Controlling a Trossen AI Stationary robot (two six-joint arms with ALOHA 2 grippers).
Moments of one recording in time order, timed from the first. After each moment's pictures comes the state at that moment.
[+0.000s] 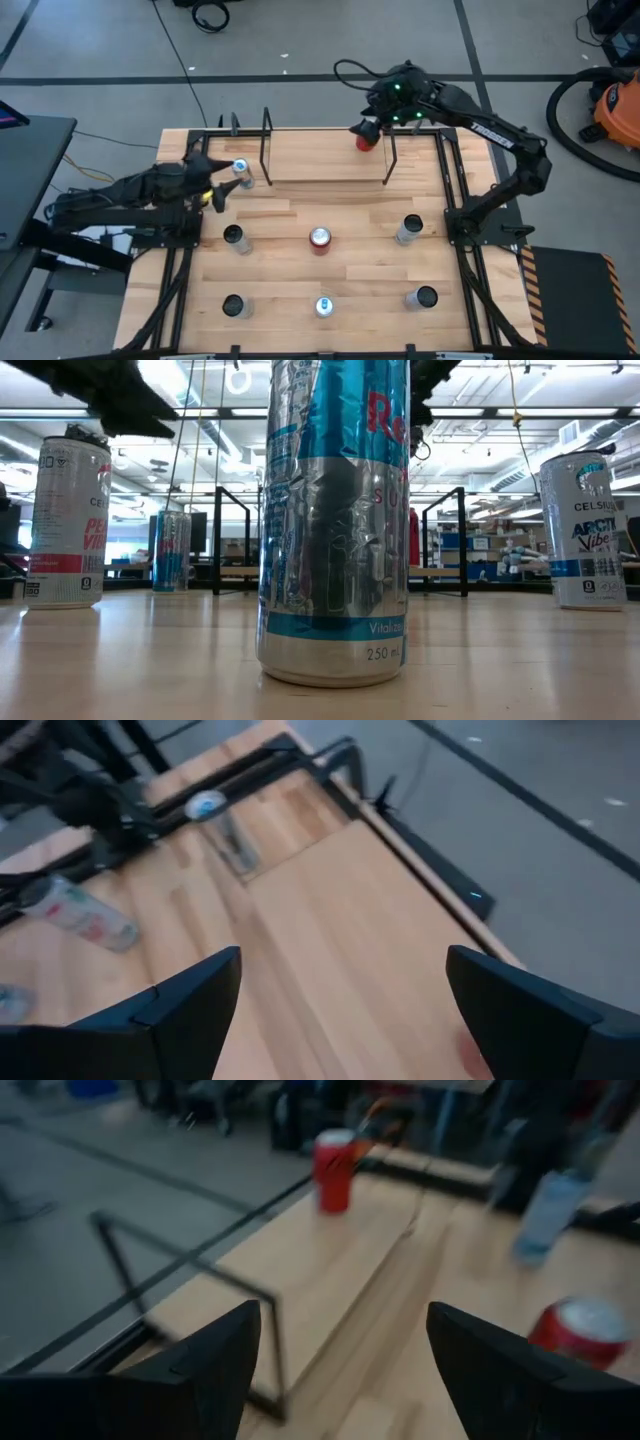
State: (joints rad) left arm 0.14 0.44 0.60 -0.49 -0.40 -0.17; right arm -0.55 1.45 1.61 -0.82 -0.16 0.13
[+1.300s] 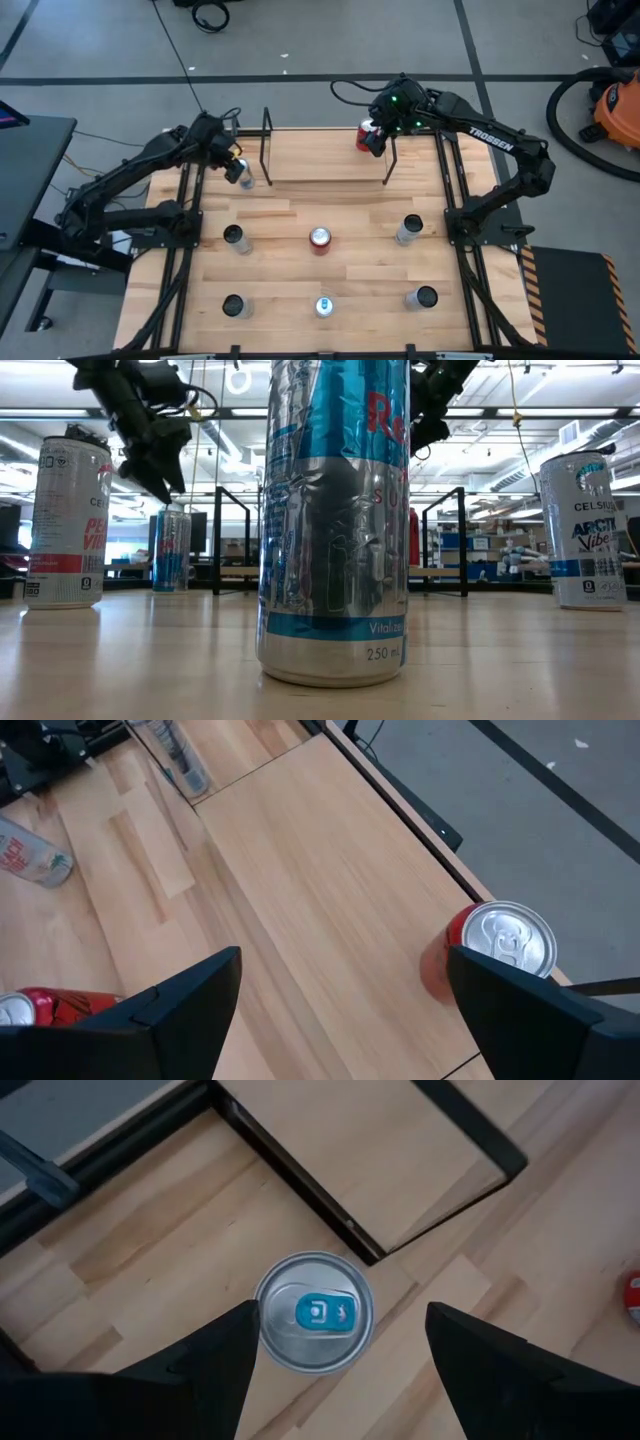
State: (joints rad) left arm 0.79 1.01 0.86 -0.83 0.09 -0.06; right arm -0.55 1.42 1.49 -0.89 -0.10 0.09
